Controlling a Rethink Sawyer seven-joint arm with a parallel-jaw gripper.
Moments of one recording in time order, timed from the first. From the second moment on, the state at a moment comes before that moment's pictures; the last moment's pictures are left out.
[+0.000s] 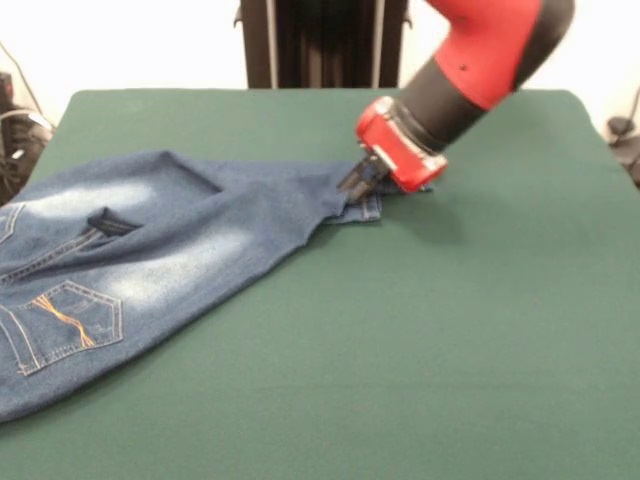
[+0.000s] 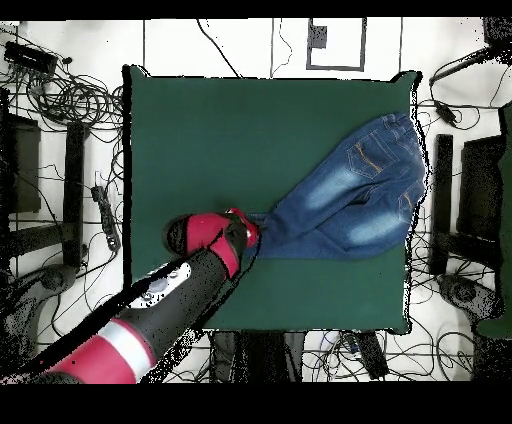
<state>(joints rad) 0.53 0.02 -0.76 1.44 0.36 0.44 2.44</state>
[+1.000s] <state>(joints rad) 0.62 0.12 -0.89 1.27 0.48 0.52 2.59</state>
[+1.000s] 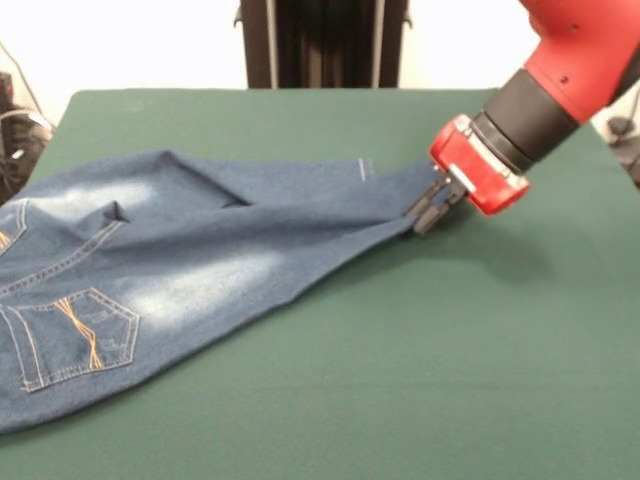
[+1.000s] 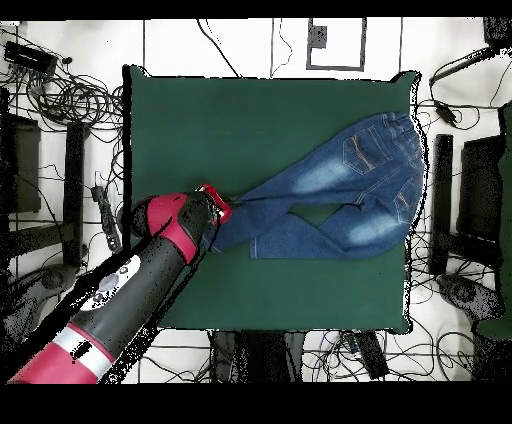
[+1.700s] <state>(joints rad) 0.61 0.21 -0.93 1.16 0.55 0.53 2.62</state>
